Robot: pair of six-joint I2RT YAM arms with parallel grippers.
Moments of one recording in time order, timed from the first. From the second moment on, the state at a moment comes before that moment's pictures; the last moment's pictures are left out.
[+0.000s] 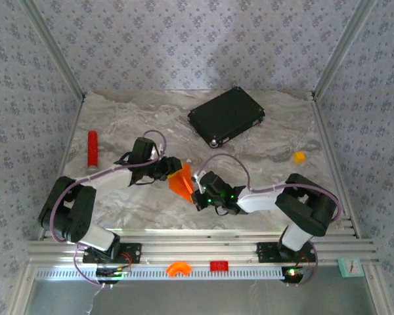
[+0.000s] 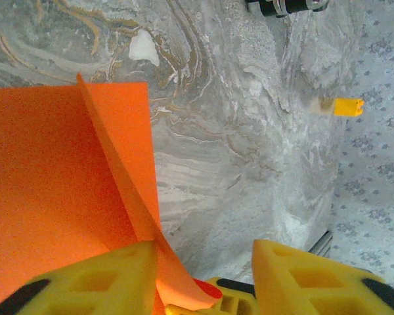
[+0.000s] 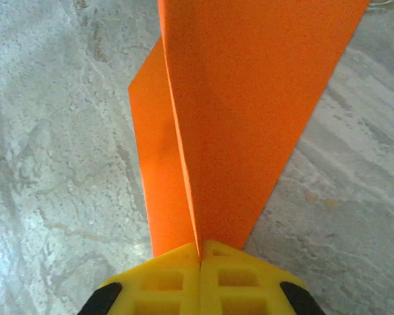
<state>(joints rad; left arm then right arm) -0.44 1.48 0.71 -0.04 0.58 -0.88 0.98 1.62 0.62 0.25 -0.07 0.43</state>
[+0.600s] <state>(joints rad) -0.44 1.51 0.71 -0.04 0.59 -0.90 1.05 1.61 0.65 0.19 0.03 0.37</state>
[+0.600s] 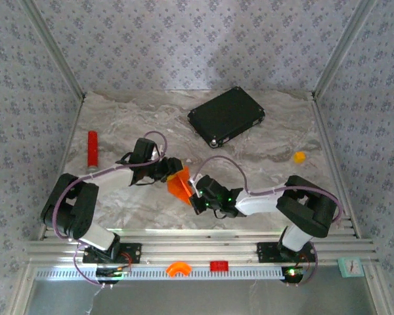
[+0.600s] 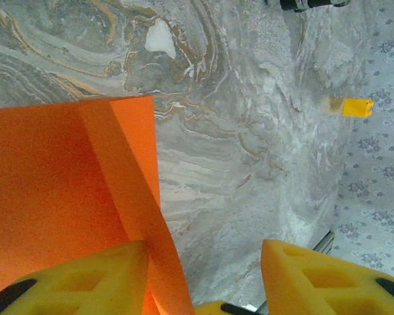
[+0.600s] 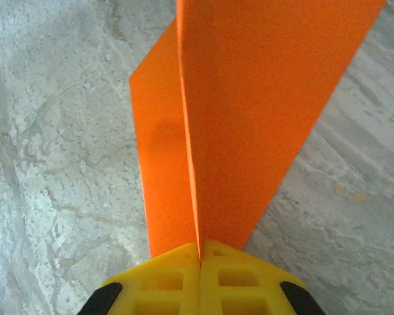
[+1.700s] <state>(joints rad) -0.44 1.48 0.72 -0.08 0.54 -0.93 1.07 1.65 0.67 0.15 0.17 0.35</state>
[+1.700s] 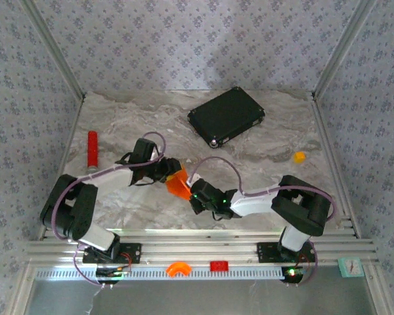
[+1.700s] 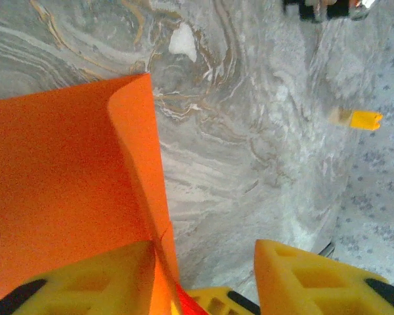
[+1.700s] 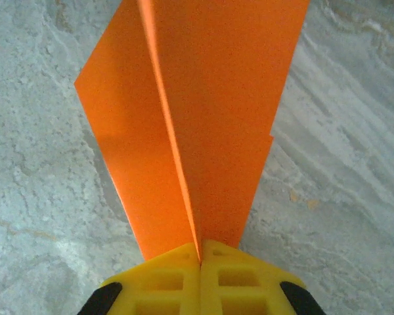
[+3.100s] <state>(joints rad) -0.37 1.30 0.57 -0.05 0.54 -0.95 0.92 1.77 0.73 0.29 -0.24 0.62</state>
